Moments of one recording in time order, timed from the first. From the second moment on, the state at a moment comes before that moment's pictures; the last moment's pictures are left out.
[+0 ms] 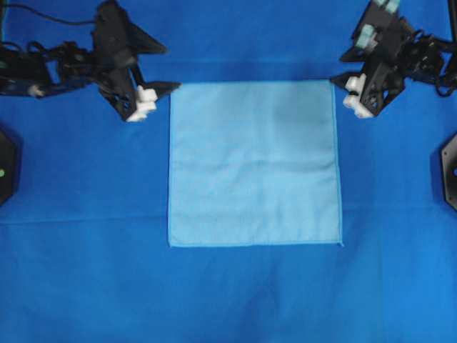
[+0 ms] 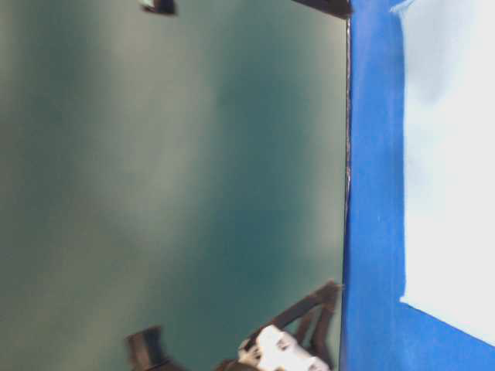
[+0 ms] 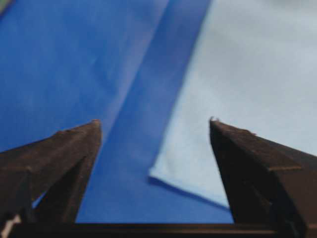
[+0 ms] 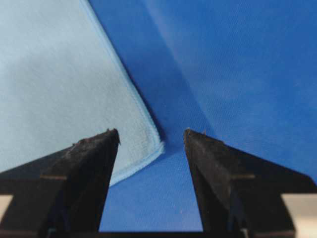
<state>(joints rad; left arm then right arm) 0.42 -0.06 0.91 -0.02 -0.33 0.11 -0.54 -0.23 0.98 -0.07 0.07 0.01</state>
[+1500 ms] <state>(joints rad) 0.42 0.08 0.77 -0.02 -0.08 0.24 -0.56 -0.15 0.93 -0.11 0.10 0.02</state>
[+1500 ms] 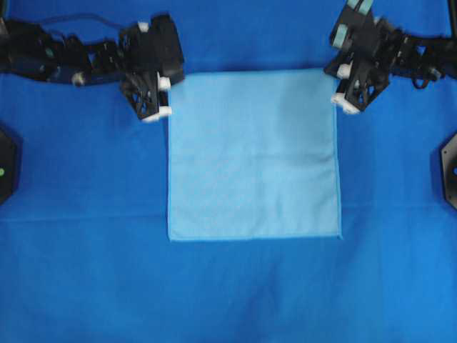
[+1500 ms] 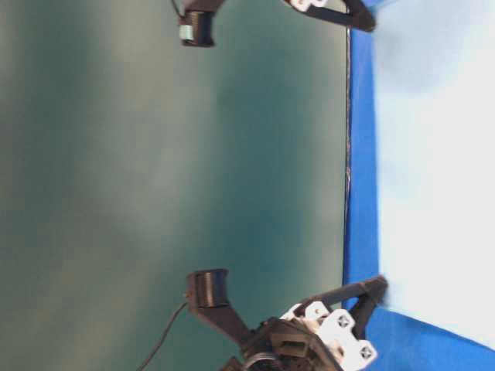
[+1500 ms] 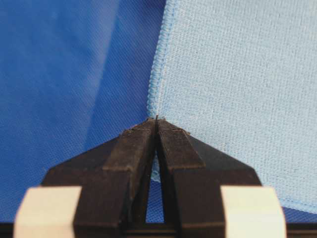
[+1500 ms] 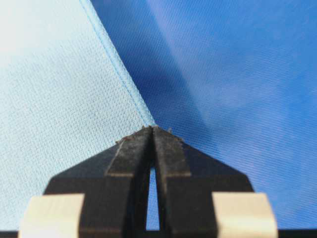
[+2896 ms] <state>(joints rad) -0.21 0.03 0.73 -0.02 0.09 -0.01 0.15 -0.26 0.97 -0.07 0.29 0.45</state>
